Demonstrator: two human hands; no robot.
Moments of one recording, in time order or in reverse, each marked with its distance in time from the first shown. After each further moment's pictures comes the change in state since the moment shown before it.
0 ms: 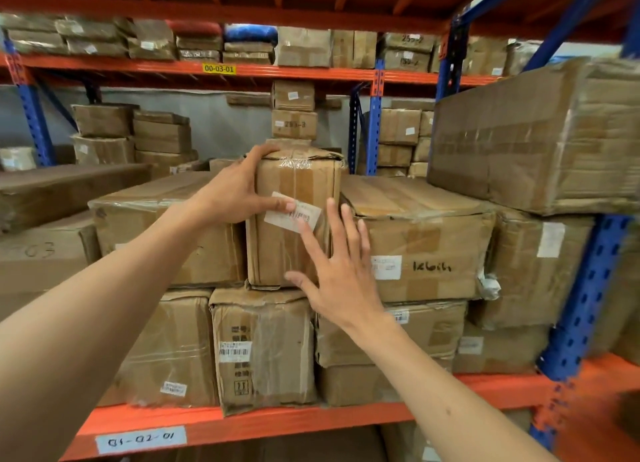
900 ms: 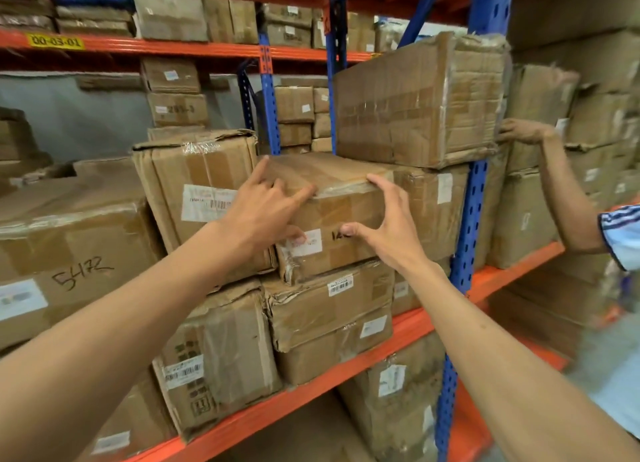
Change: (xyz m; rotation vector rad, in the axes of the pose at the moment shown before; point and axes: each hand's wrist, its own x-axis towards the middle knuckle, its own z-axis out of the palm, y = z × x) left_hand 0.004 0.085 0.096 0.846 -0.069 0.643; right_hand -0.048 0.133 -0.059 0.444 0.049 0.685
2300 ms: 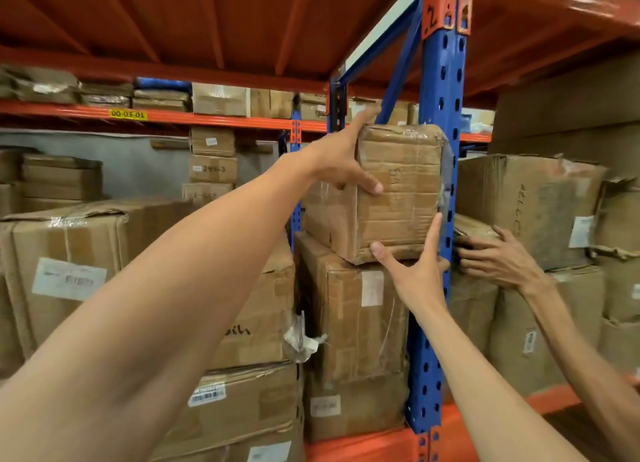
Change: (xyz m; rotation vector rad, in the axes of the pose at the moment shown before) left_hand 0.294 0.062 -0.147 -1.009 0.114 -0.209; right_hand 0.120 0.109 -0.161 0.271 0.065 0.233
